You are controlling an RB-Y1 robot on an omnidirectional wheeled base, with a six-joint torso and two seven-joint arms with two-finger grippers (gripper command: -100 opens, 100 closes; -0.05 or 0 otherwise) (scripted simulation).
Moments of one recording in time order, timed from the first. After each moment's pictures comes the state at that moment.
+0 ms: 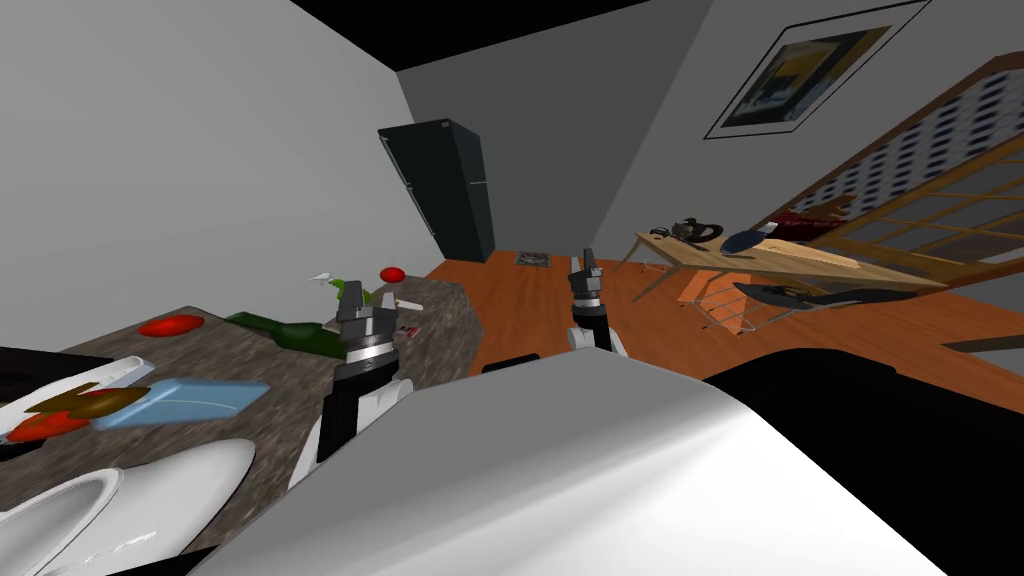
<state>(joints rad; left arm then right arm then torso) 0.58 0.22 0.12 -2.33 0.14 -0.33 -0.04 0.46 0.01 -0.04 -2.20 0.12 -0.54 -0.08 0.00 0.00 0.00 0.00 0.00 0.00</state>
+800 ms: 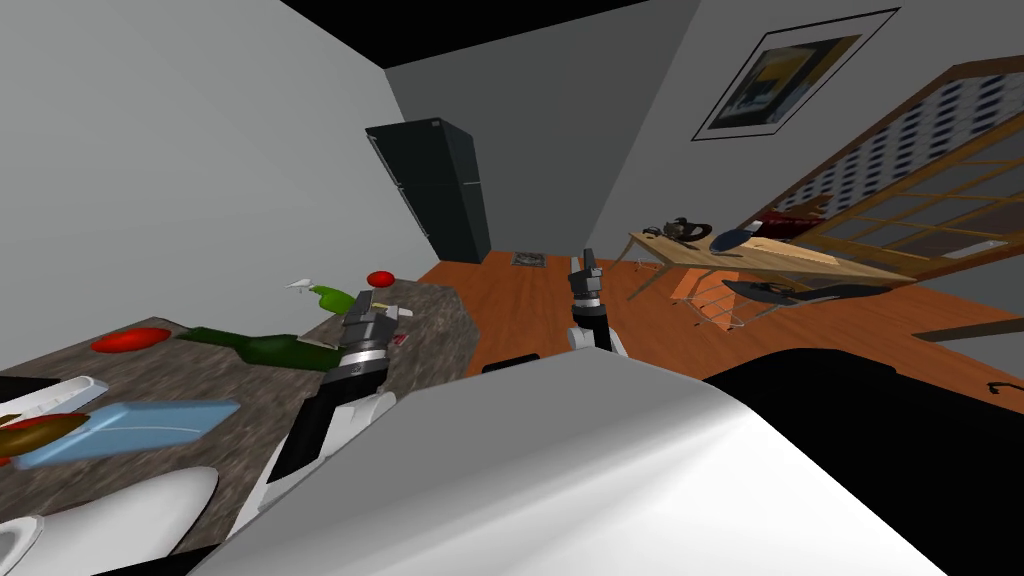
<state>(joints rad) 0.65 0.33 0.17 -2.35 0.30 -0.11 -0.06 0.46 0.01 -0.04 -2.20 0.12 -0.54 -0.08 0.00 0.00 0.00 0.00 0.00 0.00</state>
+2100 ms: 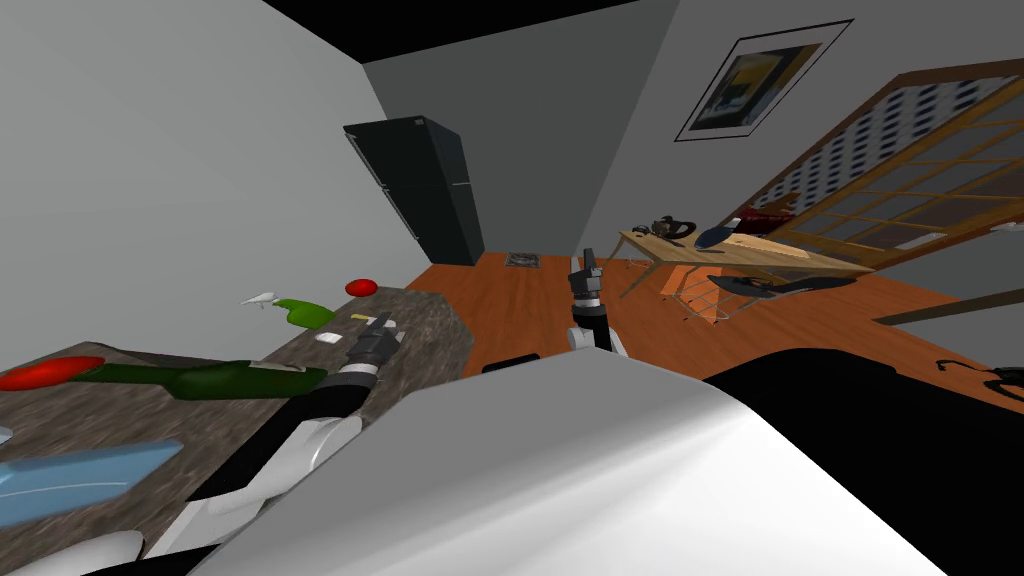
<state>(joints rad) 0.77 0.53 0.26 -2.36 0.57 0.25 -0.10 0.46 0.01 -0.04 -2.20 0.12 -0.54 -0.08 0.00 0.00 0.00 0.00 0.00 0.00</state>
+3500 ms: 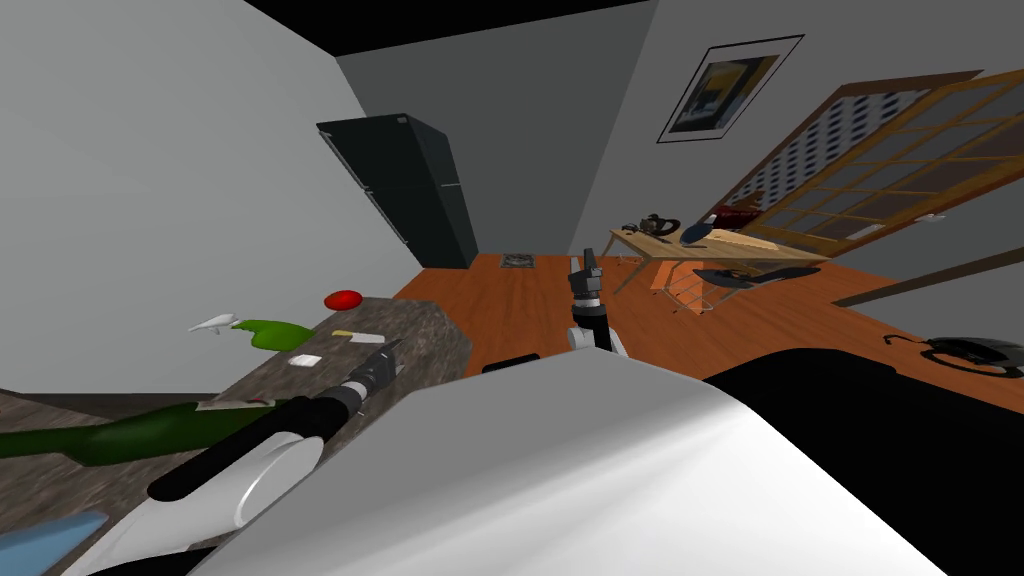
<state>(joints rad) 0.88 0.71 0.34 -2.35 0.79 0.64 -0.14 0.46 0.01 -0.04 -2.20 0.12 -0.54 -0.08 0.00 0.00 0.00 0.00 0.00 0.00</state>
